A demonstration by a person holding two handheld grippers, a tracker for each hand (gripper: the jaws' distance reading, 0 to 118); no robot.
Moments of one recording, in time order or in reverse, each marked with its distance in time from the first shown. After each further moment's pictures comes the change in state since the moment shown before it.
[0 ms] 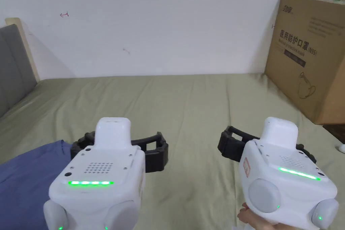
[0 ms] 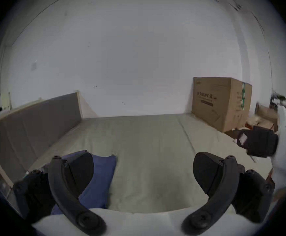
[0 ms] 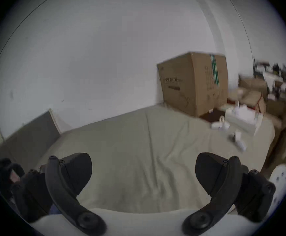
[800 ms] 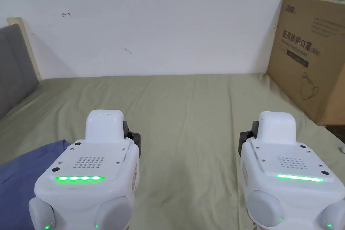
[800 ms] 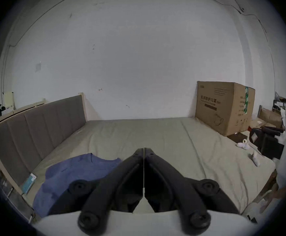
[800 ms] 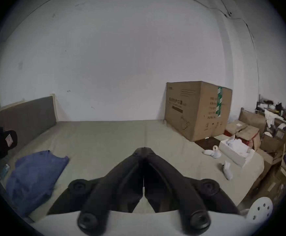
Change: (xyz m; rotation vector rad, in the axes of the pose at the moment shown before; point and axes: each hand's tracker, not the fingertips) left arm -0.010 0.018 0.009 0.000 0.018 -0.016; right arm -0.014 0.009 0.014 0.035 0.052 0.112
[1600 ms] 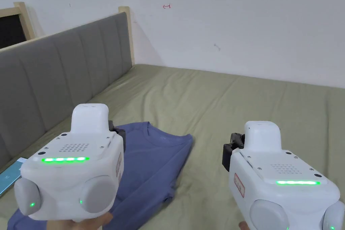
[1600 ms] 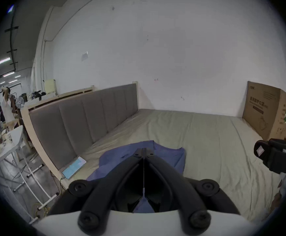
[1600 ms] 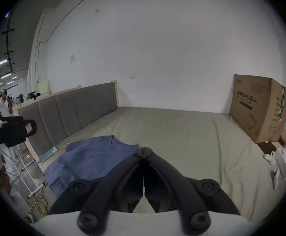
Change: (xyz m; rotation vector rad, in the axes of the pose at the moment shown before) left arm -0.150 -0.019 0.027 -0.131 0.382 0.109; right arm -0.147 -0.014 -0.008 -0.141 0.515 0.092
